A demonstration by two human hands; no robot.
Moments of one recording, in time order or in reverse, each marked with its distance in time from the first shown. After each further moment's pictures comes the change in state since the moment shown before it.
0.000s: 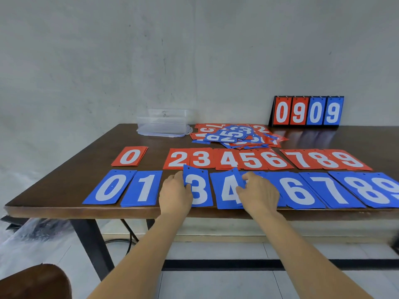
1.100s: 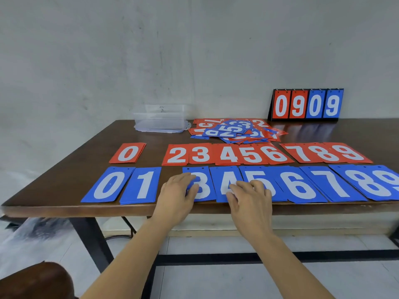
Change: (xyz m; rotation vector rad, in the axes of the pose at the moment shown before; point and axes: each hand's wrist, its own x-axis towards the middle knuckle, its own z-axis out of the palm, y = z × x) left_hand -0.016 -0.012 -0.014 0.002 -0.177 0.315; right_hand -0.040 0.004 0.039 -0.090 0.283 -0.268
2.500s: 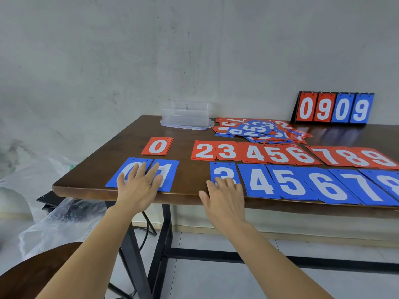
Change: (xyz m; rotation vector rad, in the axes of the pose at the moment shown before) left_hand -0.026 -0.133 -0.081 0.428 -0.064 -0.277; right_hand -0.005 -0.119 0.000 -0.014 -0.369 -0.199
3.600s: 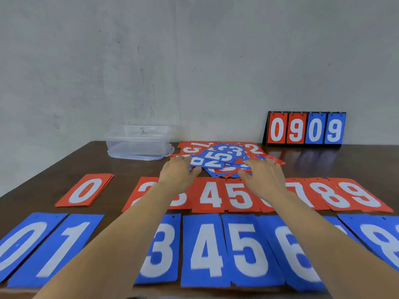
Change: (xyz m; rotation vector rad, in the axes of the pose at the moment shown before) left_hand 0.179 0.262 -0.005 -0.120 0.062 0.269; right_hand 0.162 0.258 -0.057 -0.048 0.081 0.228
